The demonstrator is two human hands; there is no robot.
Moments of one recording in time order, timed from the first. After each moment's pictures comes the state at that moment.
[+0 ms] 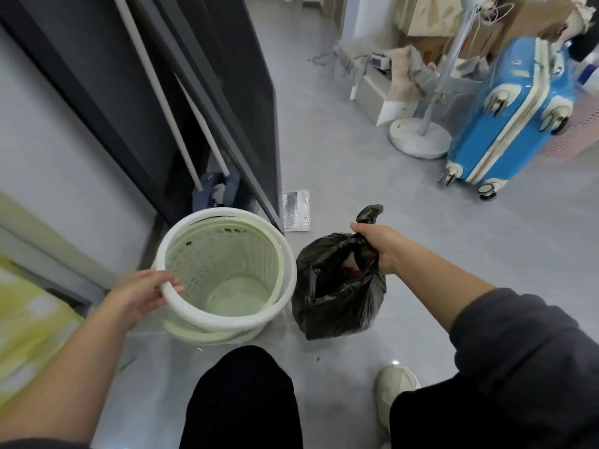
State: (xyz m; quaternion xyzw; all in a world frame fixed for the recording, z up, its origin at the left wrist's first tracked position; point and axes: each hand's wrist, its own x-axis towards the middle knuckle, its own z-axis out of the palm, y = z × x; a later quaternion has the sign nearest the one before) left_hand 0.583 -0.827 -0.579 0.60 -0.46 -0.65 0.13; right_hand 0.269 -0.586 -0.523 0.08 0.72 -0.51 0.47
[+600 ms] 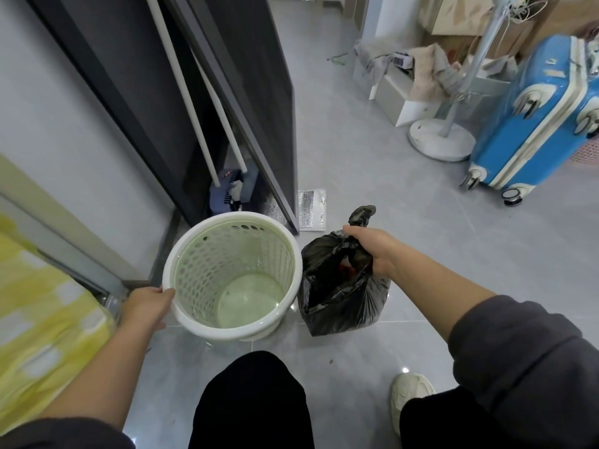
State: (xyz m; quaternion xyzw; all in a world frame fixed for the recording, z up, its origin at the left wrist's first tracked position) left_hand 0.612 -0.831 -0.625 0.70 -0.57 -0.42 0.06; right_hand 0.289 -0.619 -0.547 0.03 0.69 -0.51 0.51
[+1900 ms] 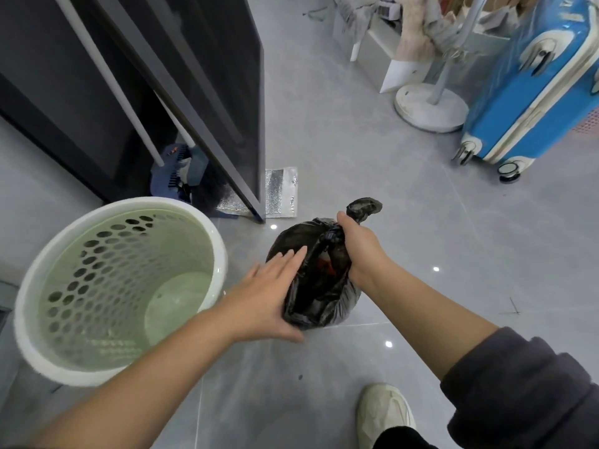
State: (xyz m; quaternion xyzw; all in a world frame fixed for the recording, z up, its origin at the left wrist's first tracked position) left_hand 0.401 -0.702 -0.650 0.13 -0.95 -0.27 -0.11; right_hand 0.234 -0.619 -0.632 0.07 0.71 -0.57 0.42
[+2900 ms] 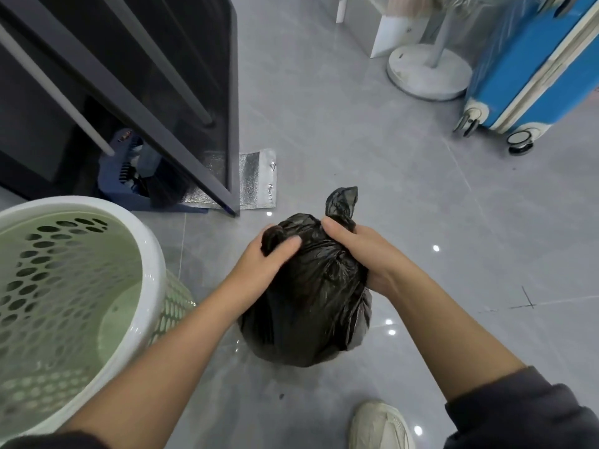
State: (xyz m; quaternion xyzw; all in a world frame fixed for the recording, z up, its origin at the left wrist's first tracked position) left_hand 0.304 -0.706 -0.705 0.32 -0.65 -0.68 0.08; right_hand 0.169 -0.580 -0.685 -0.06 0.64 -0.55 0.53
